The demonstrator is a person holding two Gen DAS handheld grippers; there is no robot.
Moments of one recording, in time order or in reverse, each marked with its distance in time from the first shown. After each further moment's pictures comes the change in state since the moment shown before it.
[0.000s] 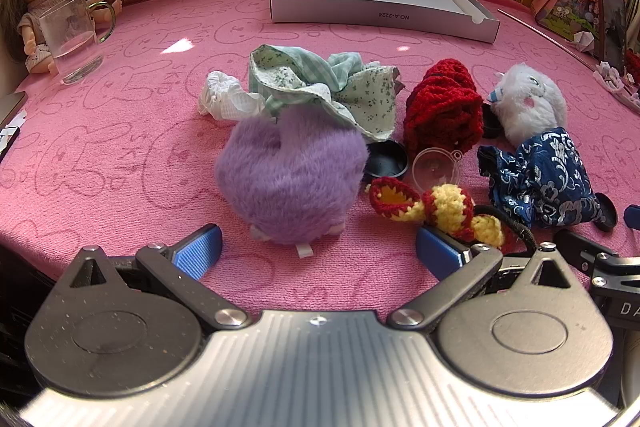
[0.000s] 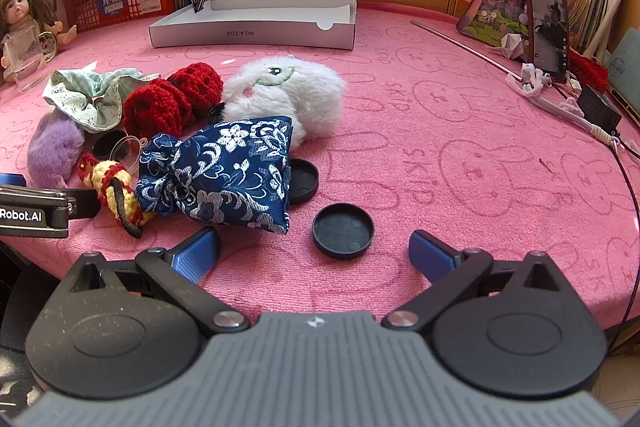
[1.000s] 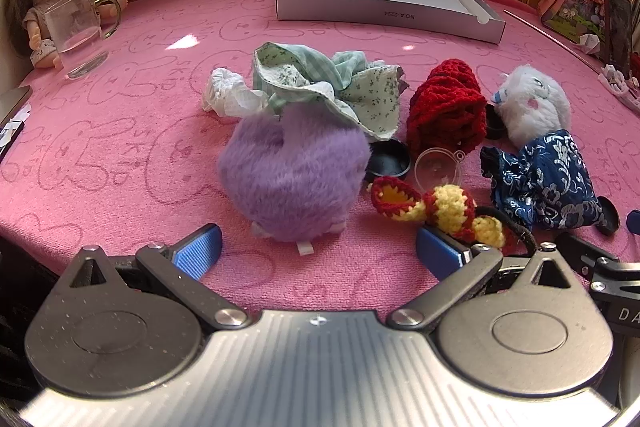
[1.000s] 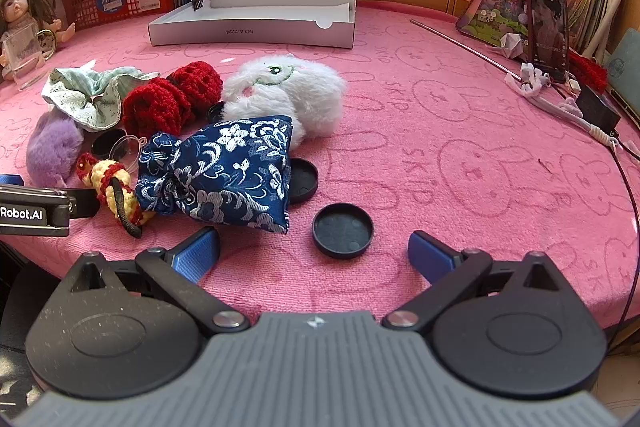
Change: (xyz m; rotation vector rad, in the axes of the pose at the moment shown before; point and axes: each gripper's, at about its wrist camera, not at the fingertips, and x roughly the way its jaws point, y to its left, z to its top) left arm -0.001 -0.002 0.001 -0.016 0.008 0.015; right arm -0.001 0.002 0.001 0.001 0.007 -0.011
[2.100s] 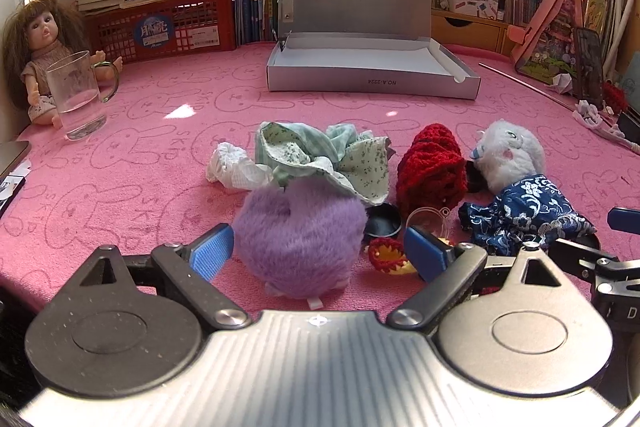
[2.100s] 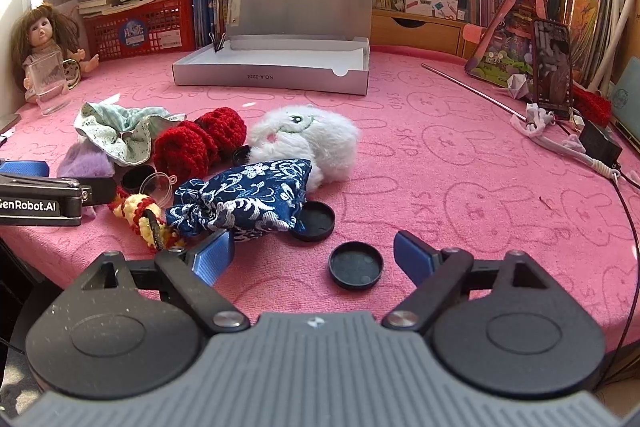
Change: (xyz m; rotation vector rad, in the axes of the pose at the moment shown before) left arm -0.022 0.009 0.002 0.041 -0.209 -0.048; right arm -0.025 0.008 0.003 -0.047 -0.150 0.062
